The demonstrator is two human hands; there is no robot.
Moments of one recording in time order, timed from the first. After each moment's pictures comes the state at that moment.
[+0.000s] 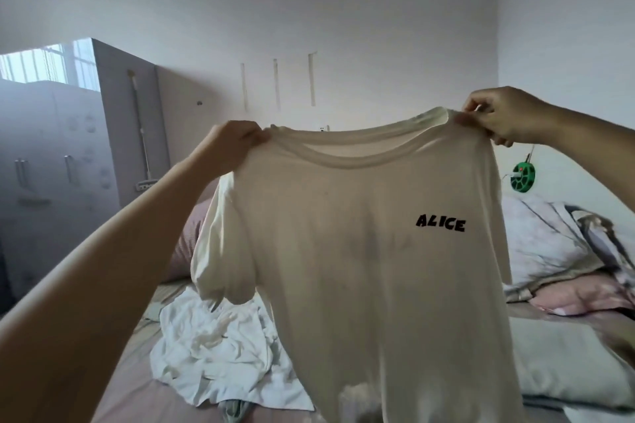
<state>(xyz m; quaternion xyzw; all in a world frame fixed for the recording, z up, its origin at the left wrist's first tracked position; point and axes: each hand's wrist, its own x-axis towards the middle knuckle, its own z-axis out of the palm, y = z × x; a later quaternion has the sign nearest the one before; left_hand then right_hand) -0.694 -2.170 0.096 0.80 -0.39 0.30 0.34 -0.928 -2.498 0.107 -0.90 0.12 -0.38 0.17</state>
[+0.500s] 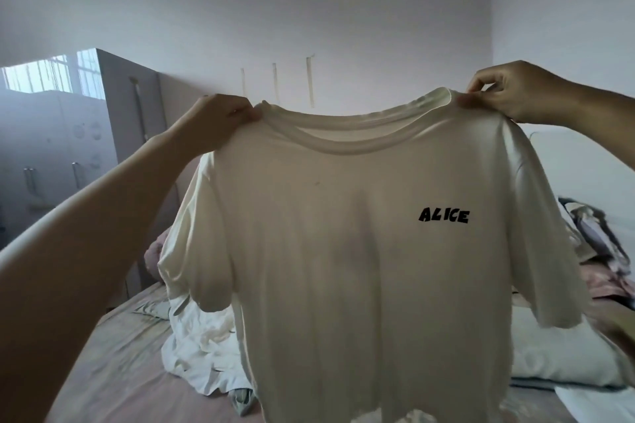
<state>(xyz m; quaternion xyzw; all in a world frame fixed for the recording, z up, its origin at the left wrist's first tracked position) -0.744 -2.135 0.127 0.79 -0.43 0.34 0.27 -0.982 -2.478 0.114 -0.90 0.07 -0.41 0.15</state>
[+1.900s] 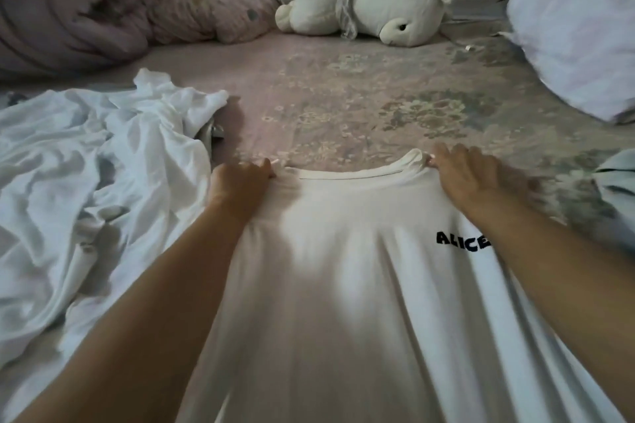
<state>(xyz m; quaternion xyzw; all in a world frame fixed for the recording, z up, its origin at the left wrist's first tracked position) -0.337 -2.489 -0.499 0.92 -0.34 0.15 -0.12 -0.526 -2.757 -0.500 -0.93 0.33 -0.07 -0.13</state>
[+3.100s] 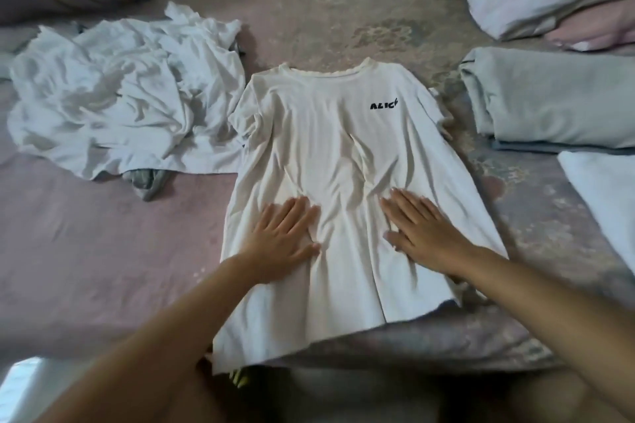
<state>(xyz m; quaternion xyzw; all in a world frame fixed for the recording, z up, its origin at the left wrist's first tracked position) -0.692 -2.257 -0.500 0.84 -0.54 -0.09 0.01 -0.867 -2.489 -0.473 -0.98 0.12 0.13 0.09</state>
